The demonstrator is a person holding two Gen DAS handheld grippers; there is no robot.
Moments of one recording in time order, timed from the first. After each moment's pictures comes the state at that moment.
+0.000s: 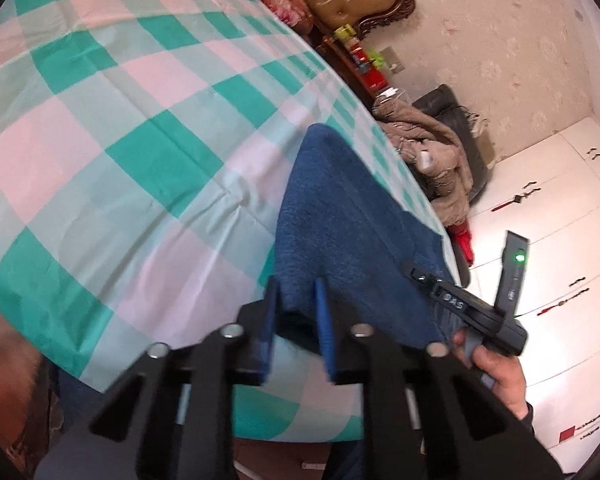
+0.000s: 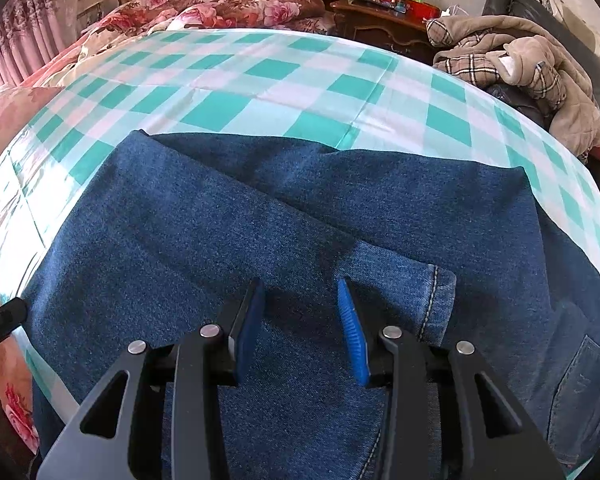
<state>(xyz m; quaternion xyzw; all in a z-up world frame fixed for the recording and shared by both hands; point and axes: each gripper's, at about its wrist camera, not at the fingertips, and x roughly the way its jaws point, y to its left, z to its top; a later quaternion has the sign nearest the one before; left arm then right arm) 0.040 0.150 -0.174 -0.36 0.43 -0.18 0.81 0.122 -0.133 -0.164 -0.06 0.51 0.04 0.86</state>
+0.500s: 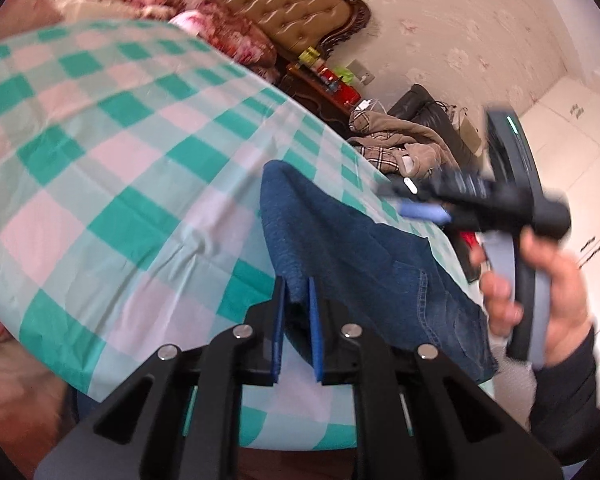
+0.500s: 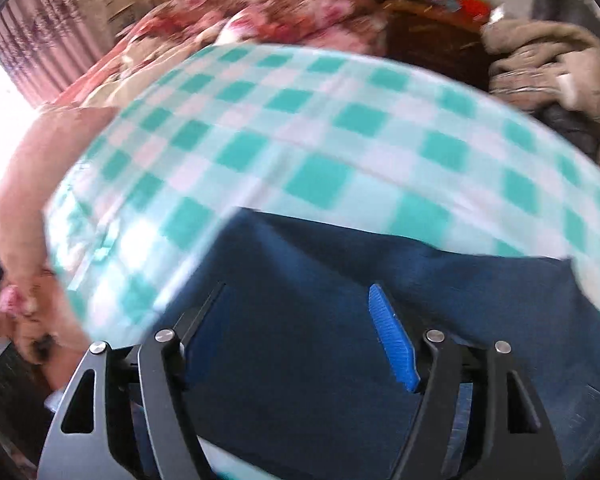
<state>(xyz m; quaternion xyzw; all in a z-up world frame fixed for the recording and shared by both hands) 0.027 0.127 -0.122 -0.27 0.38 -0.18 0.87 0.186 -0.060 -0.086 0.00 0.56 0.15 0.82</state>
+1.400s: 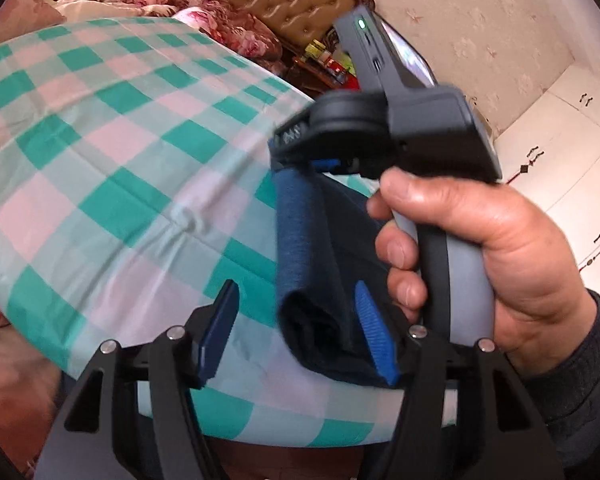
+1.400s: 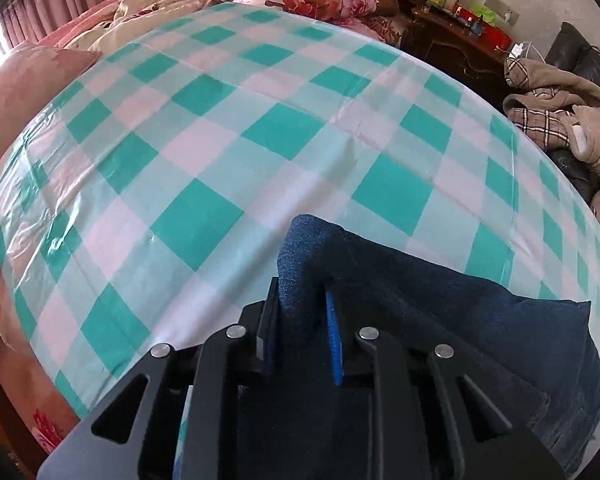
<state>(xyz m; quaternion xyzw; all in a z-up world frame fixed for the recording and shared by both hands) 0.024 0.105 -0.133 -0.26 0.40 -0.17 0.87 0.199 0.034 -0.141 -0.11 0.55 0.09 0.82</state>
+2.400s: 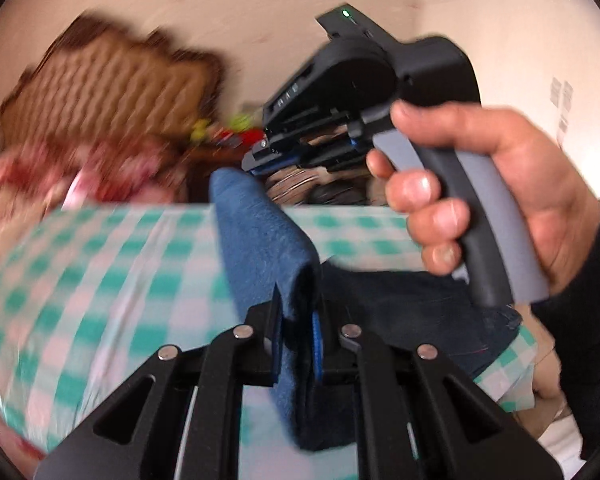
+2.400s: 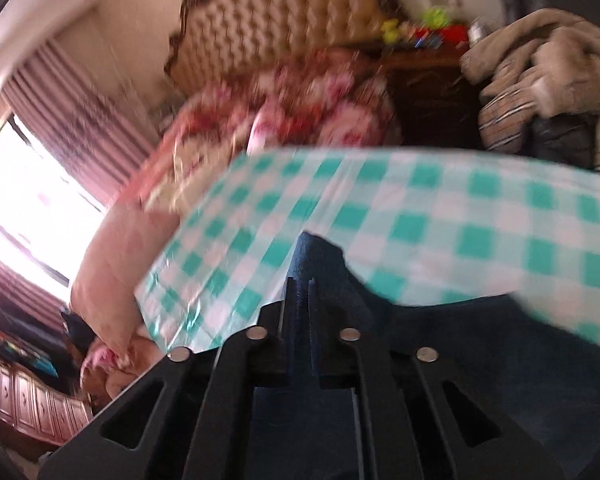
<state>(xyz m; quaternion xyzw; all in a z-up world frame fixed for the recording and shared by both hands) 0.000 -0.113 0.021 0.01 0.25 -0.25 0.94 0.152 -0.230 0.058 0.16 0.44 0.20 0.86</state>
